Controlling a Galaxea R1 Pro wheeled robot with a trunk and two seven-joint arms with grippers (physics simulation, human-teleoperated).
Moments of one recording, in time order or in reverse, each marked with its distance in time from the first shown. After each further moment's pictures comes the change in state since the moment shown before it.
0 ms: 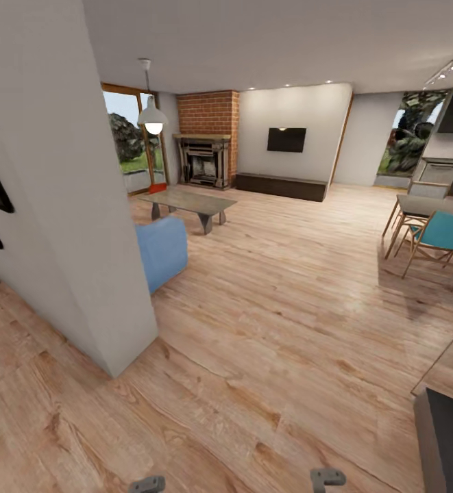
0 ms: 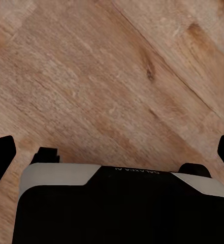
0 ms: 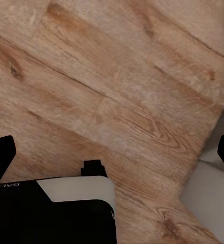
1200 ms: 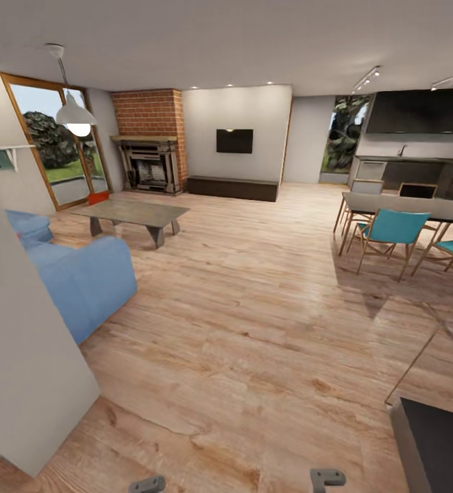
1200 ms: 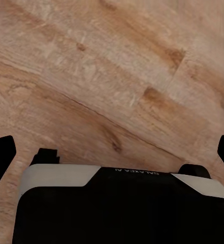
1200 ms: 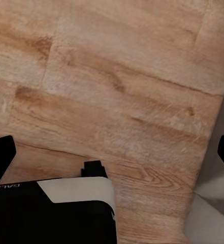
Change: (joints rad) left arm 0.000 0.000 0.000 0.000 0.000 0.000 0.000; right arm 0.000 0.000 0.000 0.000 -0.001 0.000 0.000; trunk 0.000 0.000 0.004
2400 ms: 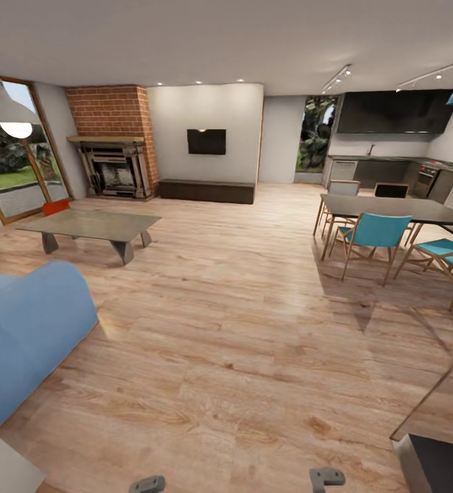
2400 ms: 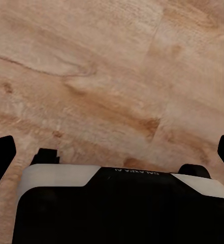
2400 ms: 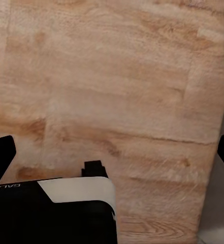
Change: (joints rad) left arm 0.000 0.000 0.000 0.000 0.000 0.000 0.000; right arm 0.000 0.001 0.000 0.000 0.001 0.001 0.000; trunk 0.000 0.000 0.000
